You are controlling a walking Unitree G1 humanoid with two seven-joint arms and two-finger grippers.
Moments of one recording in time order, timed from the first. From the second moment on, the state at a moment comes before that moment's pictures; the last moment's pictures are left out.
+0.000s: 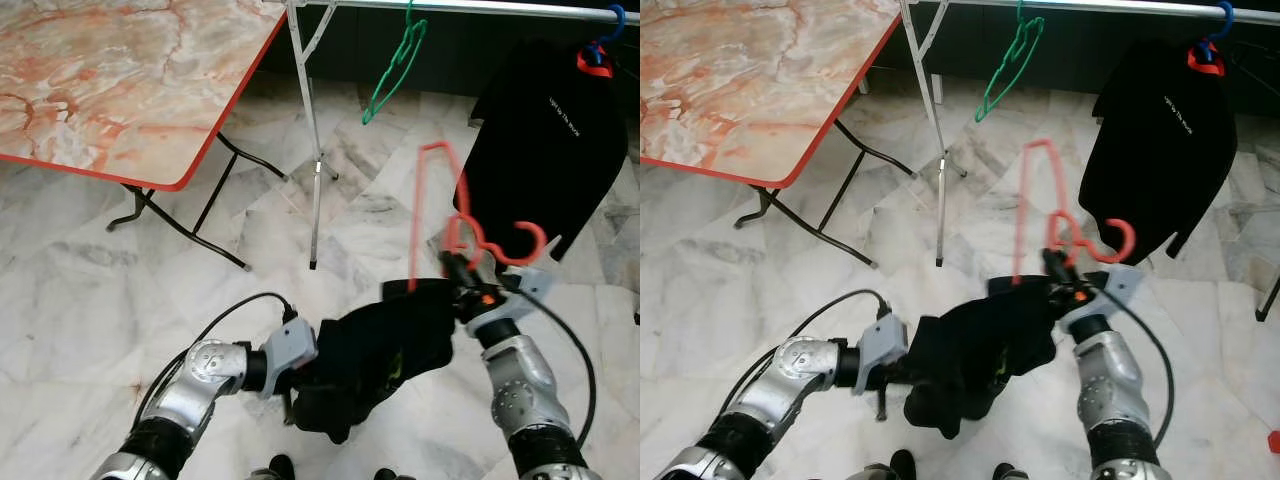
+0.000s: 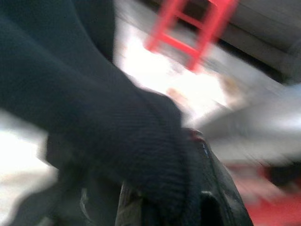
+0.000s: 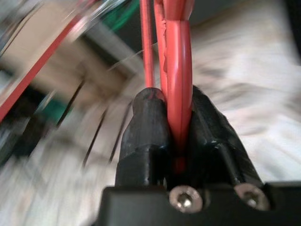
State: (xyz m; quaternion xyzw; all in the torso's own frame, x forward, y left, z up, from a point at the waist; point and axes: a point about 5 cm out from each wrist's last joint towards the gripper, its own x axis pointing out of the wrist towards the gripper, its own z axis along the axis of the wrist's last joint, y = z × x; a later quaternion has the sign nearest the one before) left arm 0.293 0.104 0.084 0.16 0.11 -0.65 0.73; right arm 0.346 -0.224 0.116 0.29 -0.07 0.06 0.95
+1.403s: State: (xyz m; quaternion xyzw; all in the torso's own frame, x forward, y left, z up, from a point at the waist) left arm 0.292 0.118 0.078 0.25 0.16 -0.60 0.74; right arm 0.360 -0.248 0.103 0.06 0.13 -0.03 0.99
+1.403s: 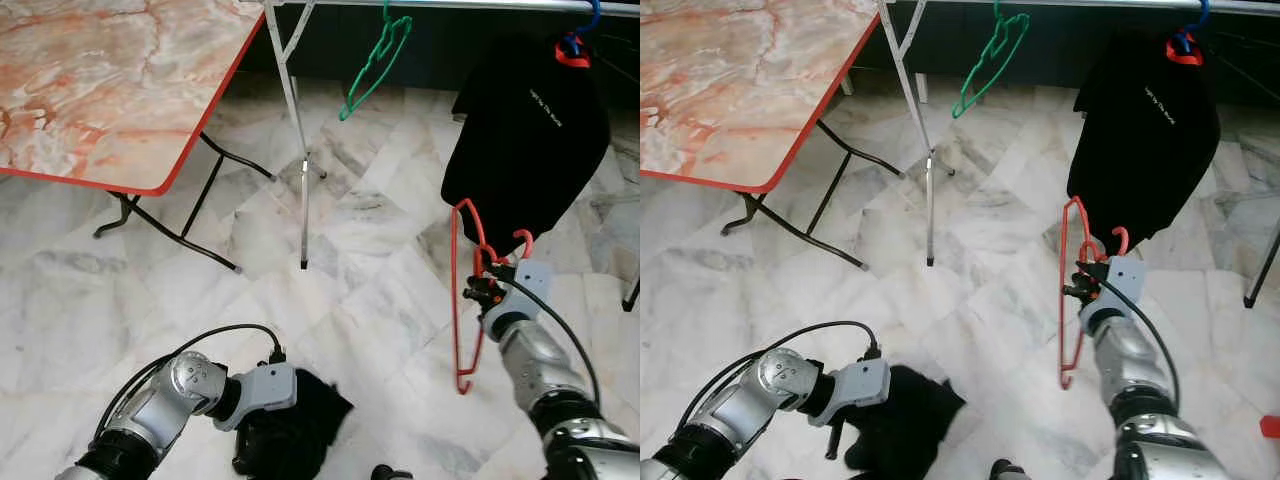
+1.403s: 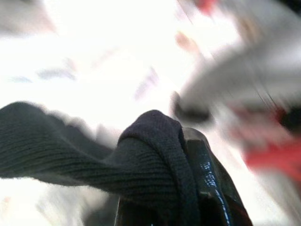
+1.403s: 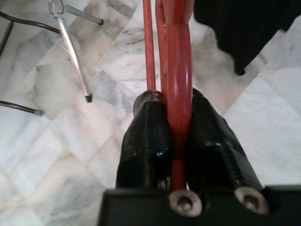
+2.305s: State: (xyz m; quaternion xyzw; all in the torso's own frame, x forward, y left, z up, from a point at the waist) left arm 0.301 0.143 0.110 0.02 -0.07 -0.15 0.99; right arm 0.271 -0.229 -0.010 0.15 0.21 -0.17 0.95
